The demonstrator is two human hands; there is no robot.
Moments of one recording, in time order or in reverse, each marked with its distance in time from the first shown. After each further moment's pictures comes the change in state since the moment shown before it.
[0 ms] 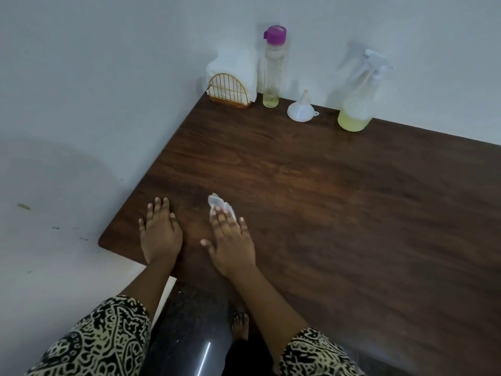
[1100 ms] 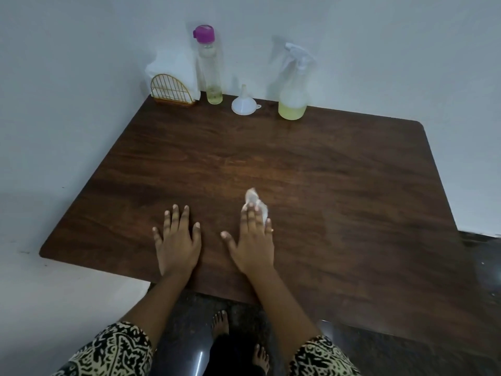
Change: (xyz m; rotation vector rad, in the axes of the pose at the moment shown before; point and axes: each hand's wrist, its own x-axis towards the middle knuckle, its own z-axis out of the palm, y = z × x) left_hand -0.095 0.104 0.031 0.039 -0.129 0.212; right_hand -0.090 0.102 -0.038 0.037 0.107 0.395
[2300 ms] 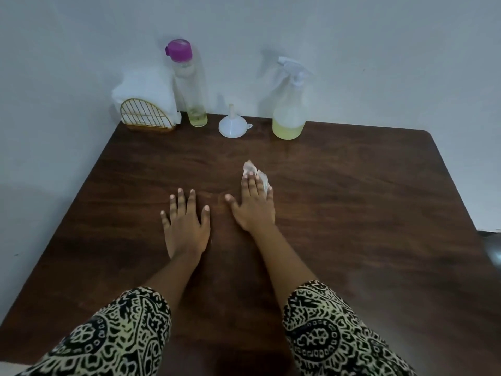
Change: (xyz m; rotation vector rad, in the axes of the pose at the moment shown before) left_hand 0.149 0.060 0.011 0.027 -0.013 0.101; right_hand 0.192 0.005 -0.037 0.014 -0.048 0.100
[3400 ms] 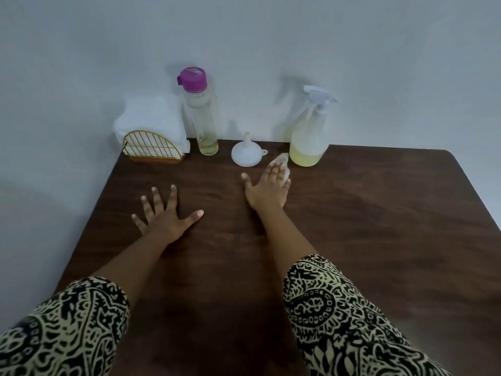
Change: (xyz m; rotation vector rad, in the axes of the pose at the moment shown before) left_hand 0.152 -0.048 -0.050 0.058 -0.421 -0.070; right_hand 0.134 -0.032 -0.026 0.071 0.068 0.318
